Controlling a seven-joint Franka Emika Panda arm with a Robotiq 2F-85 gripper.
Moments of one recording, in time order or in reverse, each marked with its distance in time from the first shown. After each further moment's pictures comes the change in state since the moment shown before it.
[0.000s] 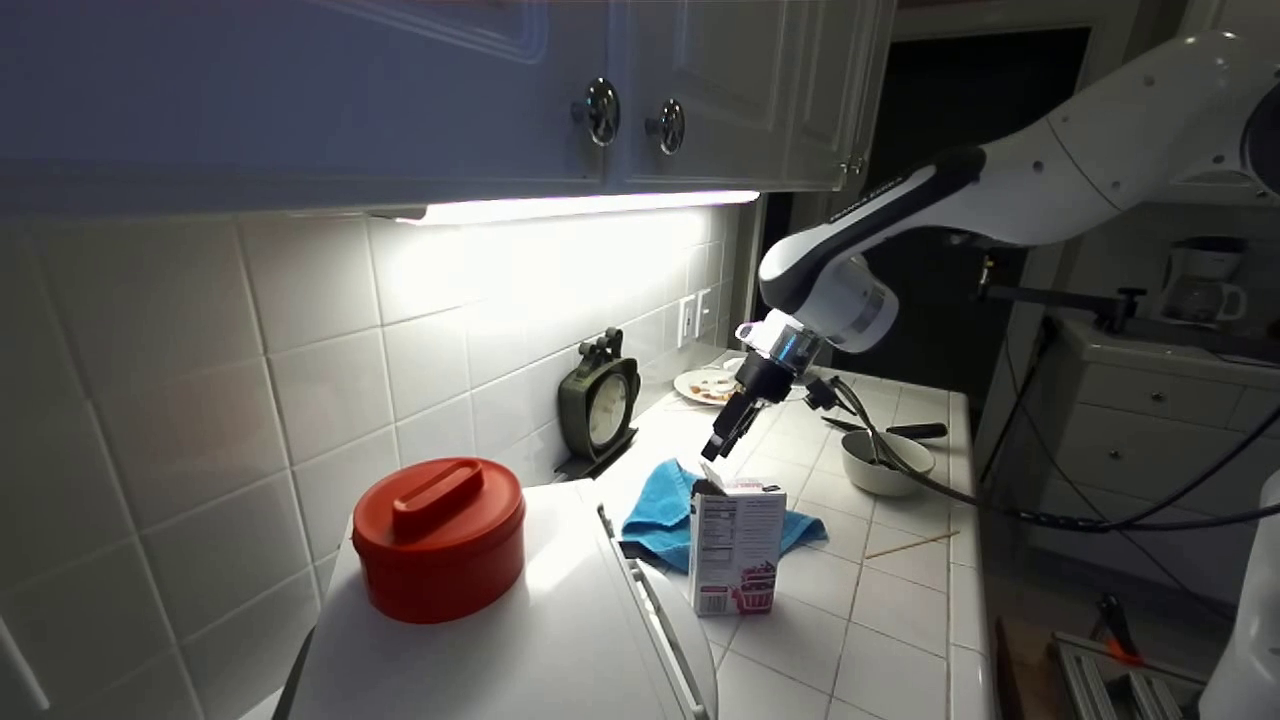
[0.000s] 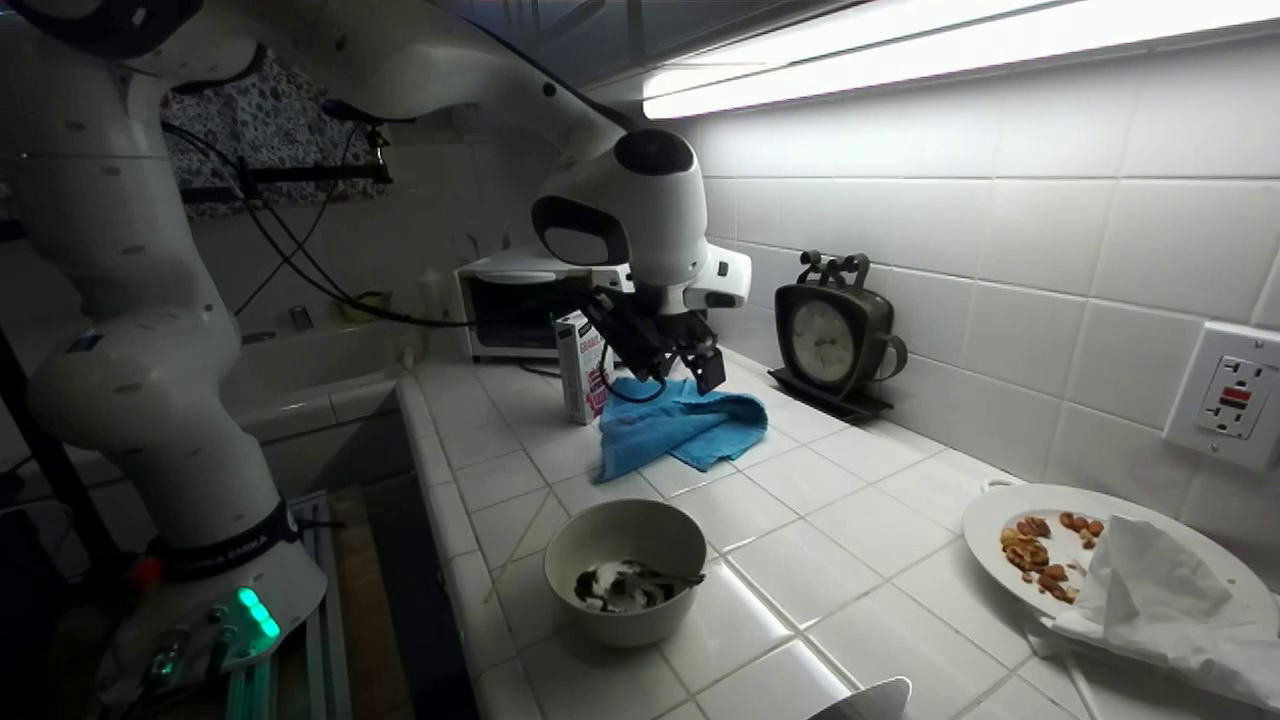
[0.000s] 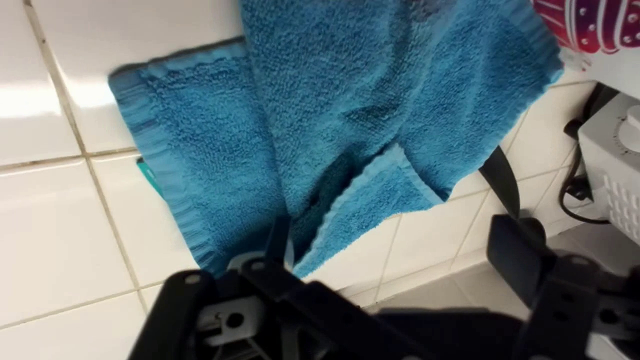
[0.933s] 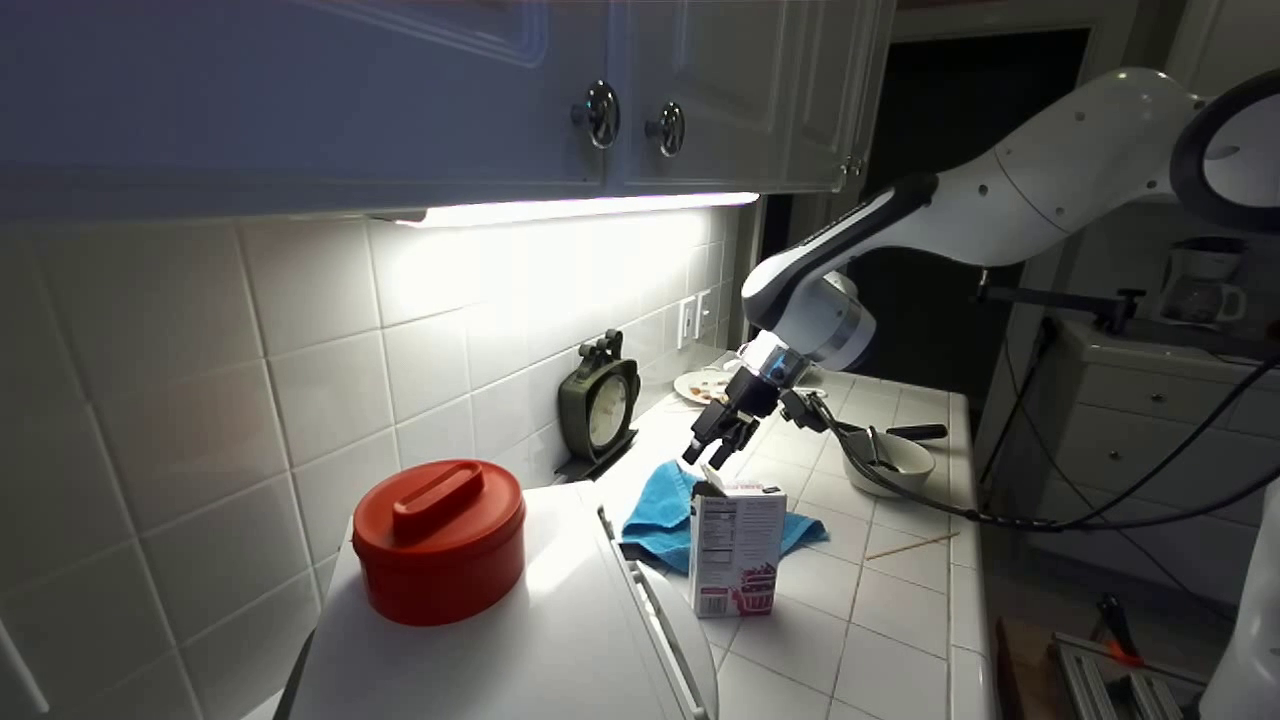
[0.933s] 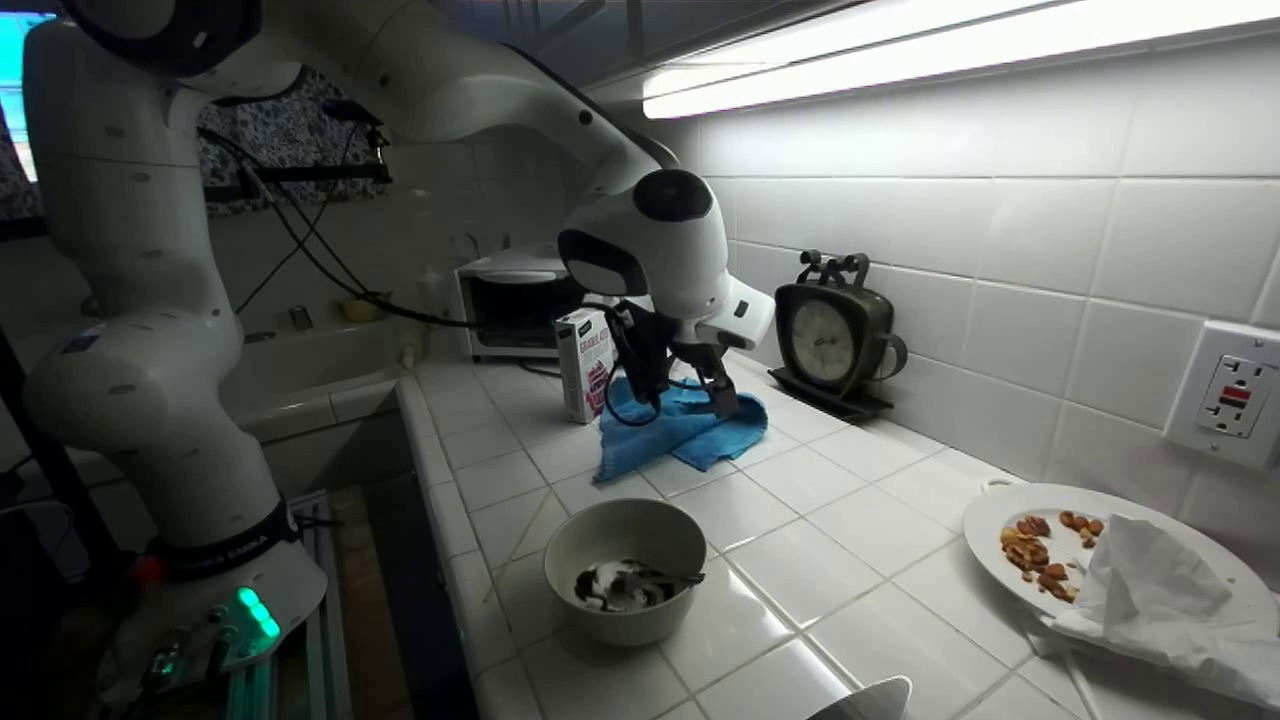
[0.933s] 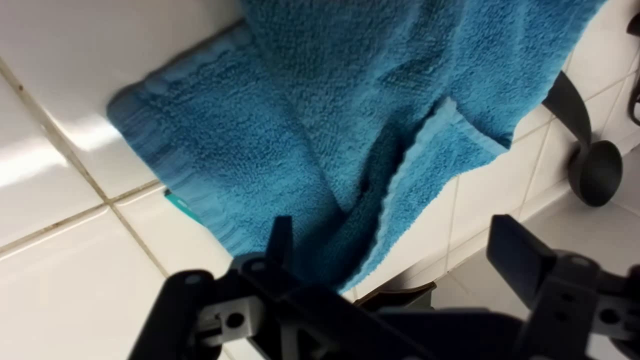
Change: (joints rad) arm -0.027 0.110 0.019 0.056 0.133 0.064 0.135
